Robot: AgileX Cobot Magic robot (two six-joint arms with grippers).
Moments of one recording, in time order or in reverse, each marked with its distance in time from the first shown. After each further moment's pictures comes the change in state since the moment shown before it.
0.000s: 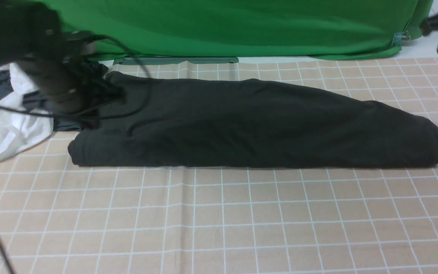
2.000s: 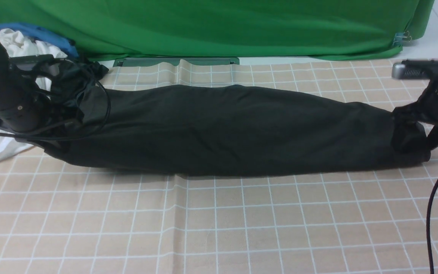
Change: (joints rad) right arm -0.005 0.128 0.342 0.125 -0.132 -0.043; left arm 0.173 0.041 0.014 -0.164 0.080 0.397
